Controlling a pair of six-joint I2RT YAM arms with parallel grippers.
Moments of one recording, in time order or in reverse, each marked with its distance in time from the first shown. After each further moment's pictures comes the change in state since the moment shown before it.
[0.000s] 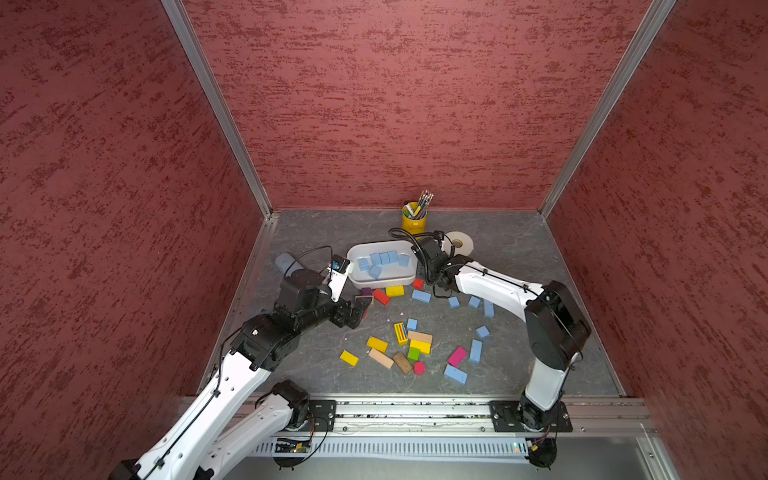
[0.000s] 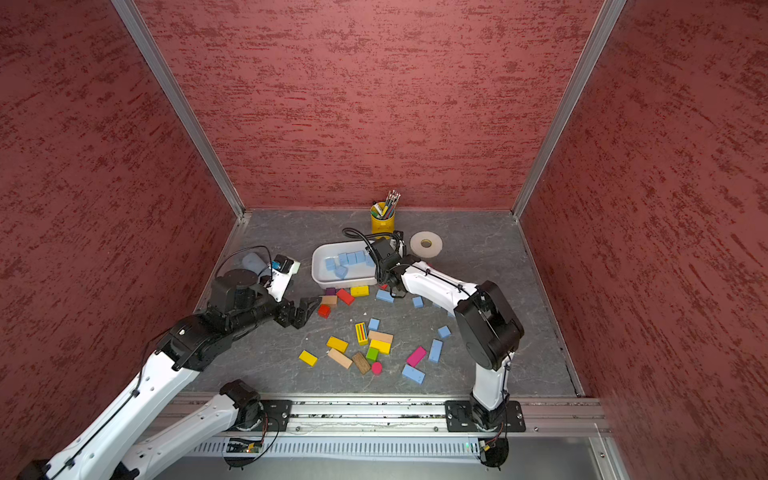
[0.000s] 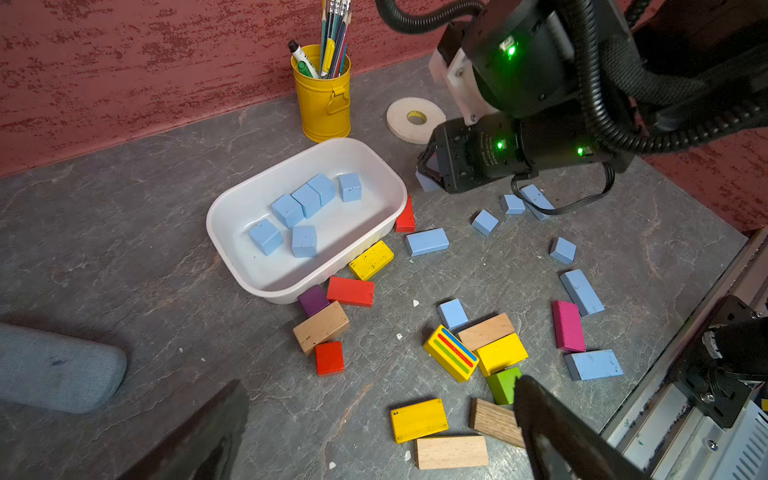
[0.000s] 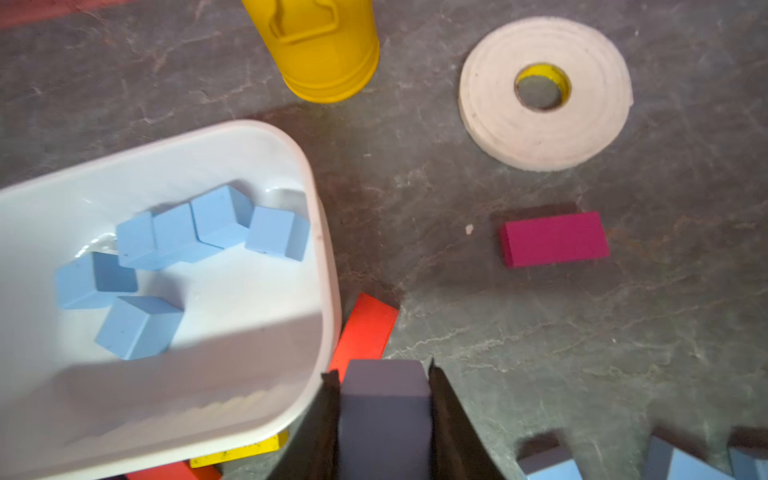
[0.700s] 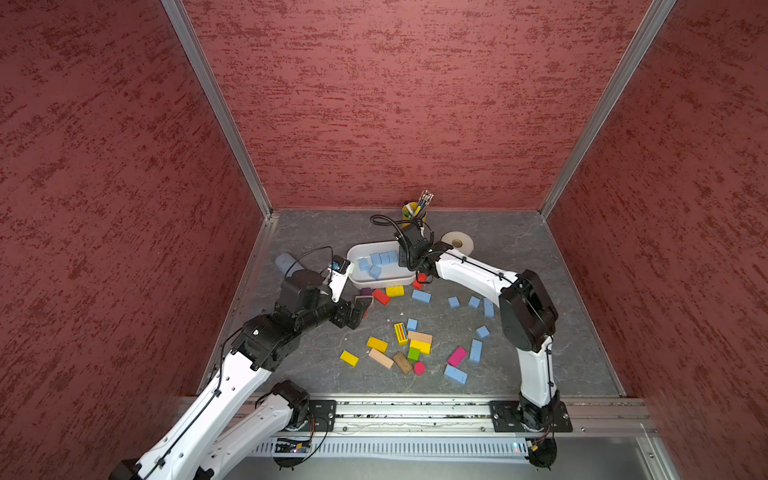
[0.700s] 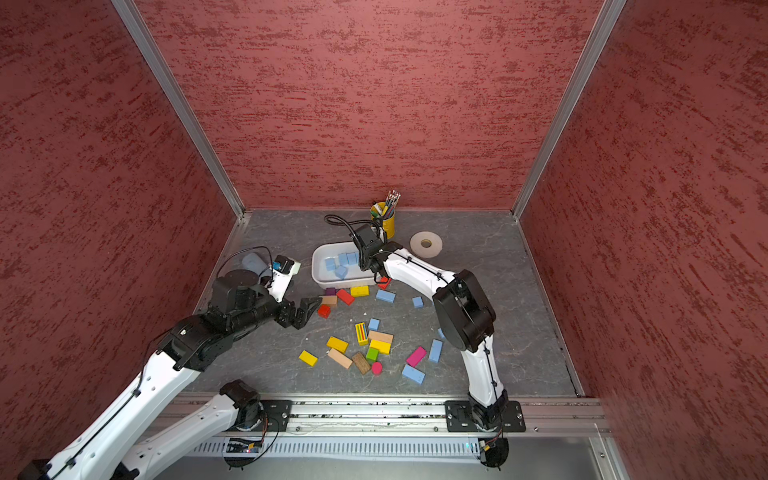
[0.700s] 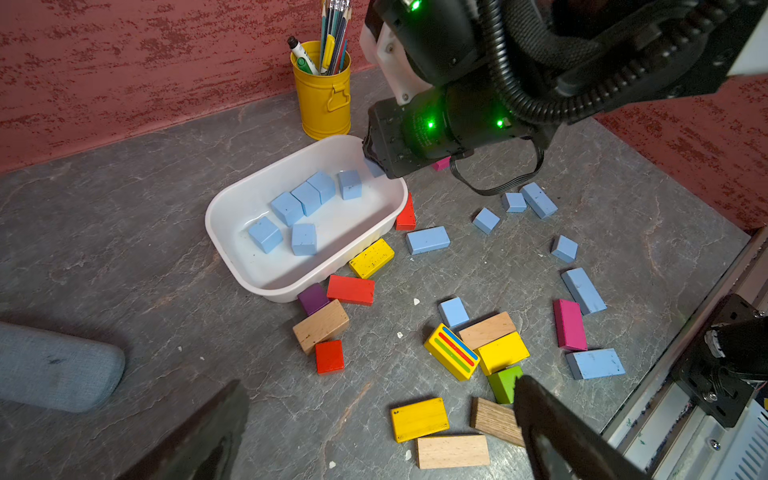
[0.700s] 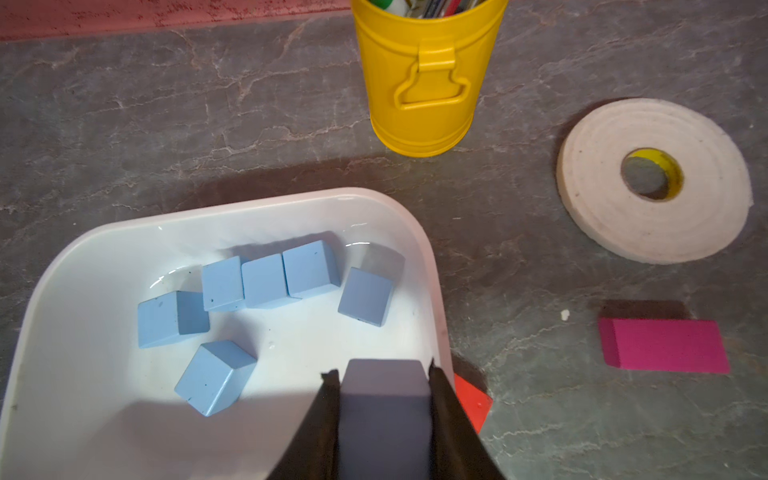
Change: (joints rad) left arm 0.001 0.000 -0.009 0.005 0.000 0.000; right arm 0.020 0.244 0.294 -0.045 -0.023 -0.094
